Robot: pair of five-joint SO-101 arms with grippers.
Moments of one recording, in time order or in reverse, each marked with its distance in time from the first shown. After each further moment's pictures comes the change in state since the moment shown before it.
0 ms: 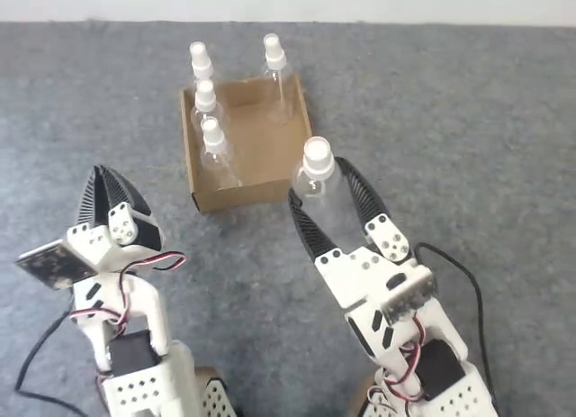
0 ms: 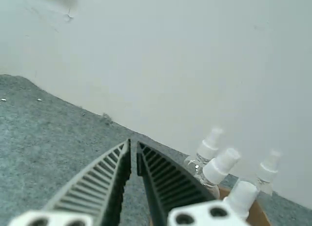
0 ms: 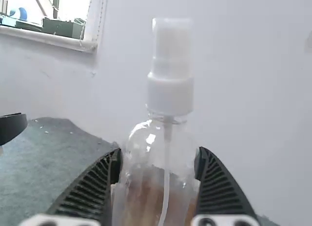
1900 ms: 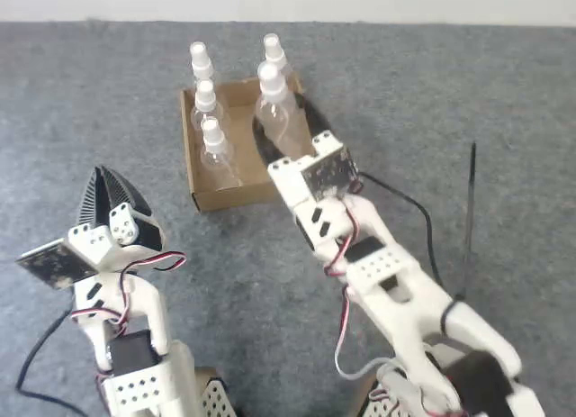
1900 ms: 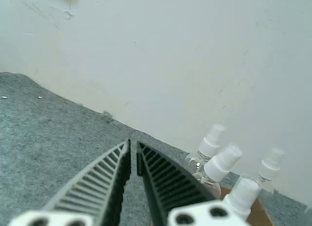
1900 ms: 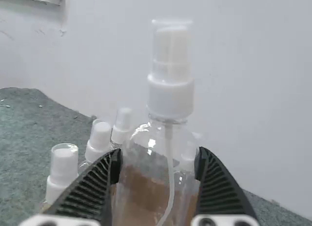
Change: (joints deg) left arm 0.0 0.0 0.6 0.0 0.0; right arm 4.0 85.0 -25.8 -52.5 0.0
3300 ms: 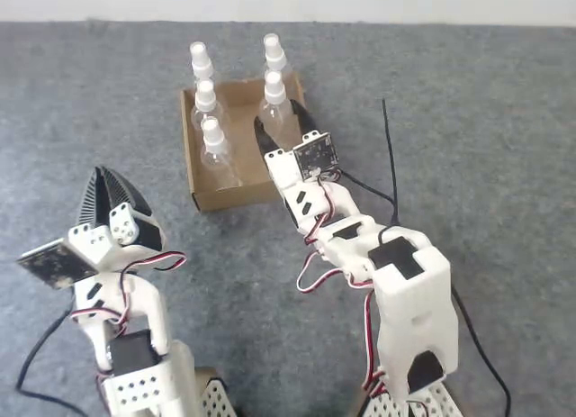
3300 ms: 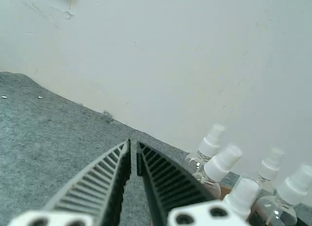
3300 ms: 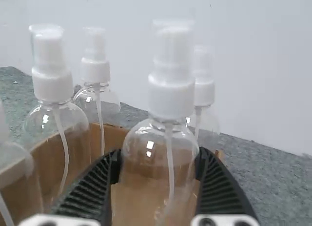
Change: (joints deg) left arm 0.0 0.0 0.0 0.0 0.0; right arm 2.6 48.7 -23.4 -22.9 -5.6
